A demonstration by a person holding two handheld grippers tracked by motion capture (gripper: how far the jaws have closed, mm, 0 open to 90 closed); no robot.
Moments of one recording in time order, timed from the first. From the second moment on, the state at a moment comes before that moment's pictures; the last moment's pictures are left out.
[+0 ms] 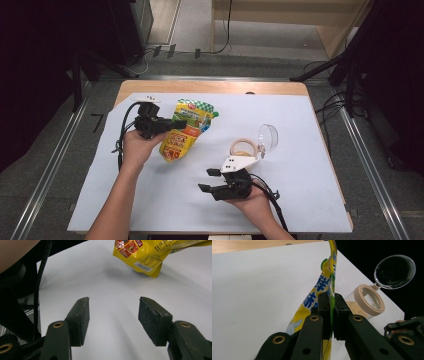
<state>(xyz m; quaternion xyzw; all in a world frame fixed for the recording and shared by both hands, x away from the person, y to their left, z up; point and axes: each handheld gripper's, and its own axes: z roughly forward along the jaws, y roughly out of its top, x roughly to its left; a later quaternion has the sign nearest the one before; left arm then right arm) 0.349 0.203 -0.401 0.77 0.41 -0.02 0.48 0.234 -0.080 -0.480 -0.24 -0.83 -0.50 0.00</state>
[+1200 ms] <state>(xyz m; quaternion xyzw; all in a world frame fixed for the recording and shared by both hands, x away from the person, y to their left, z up) 0.318 0.247 -0.403 0.76 0.42 -0.02 0.49 0.237 -0.063 -0.480 -0.22 -0.84 -0.50 0.01</state>
